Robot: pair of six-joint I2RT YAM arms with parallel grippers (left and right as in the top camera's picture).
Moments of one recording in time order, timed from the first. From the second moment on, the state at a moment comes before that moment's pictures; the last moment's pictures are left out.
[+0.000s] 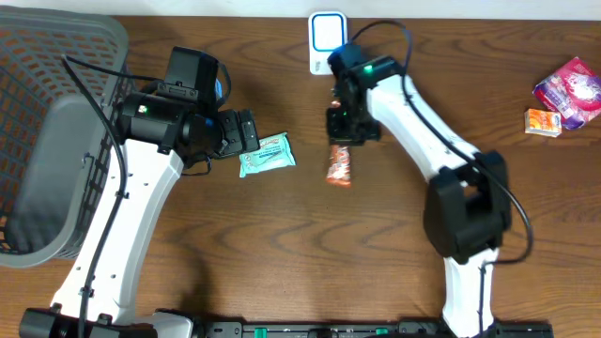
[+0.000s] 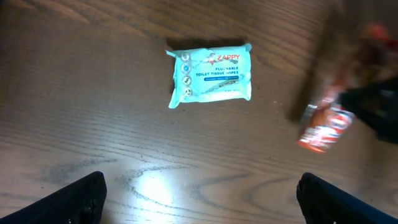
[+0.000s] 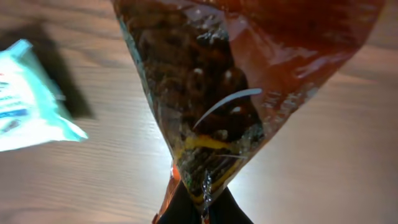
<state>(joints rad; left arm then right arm) -0.23 1.50 1.52 -1.22 0.10 -0.46 0.44 2.15 1.85 -1.19 -0.10 0.39</state>
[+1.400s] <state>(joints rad) -0.23 1.50 1.52 -1.22 0.10 -0.46 0.54 2.14 1.54 -0.90 0.33 0.44</state>
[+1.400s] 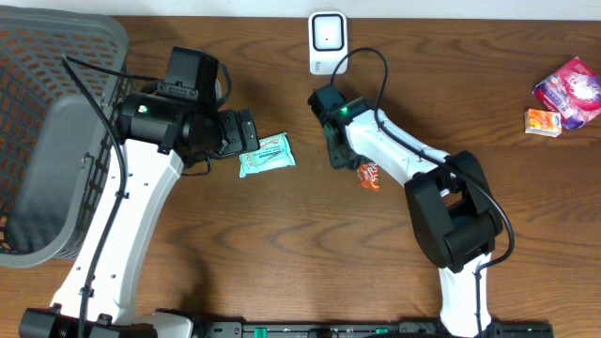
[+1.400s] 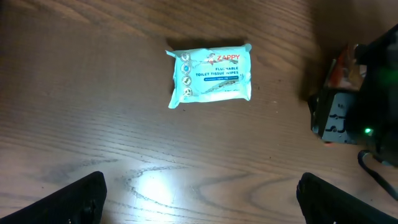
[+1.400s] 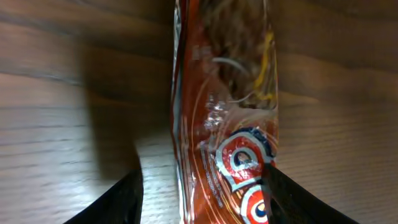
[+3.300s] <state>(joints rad) -0.23 1.50 1.52 -1.22 0.10 -0.46 0.02 2.11 1.39 -0.88 -0.71 0.28</state>
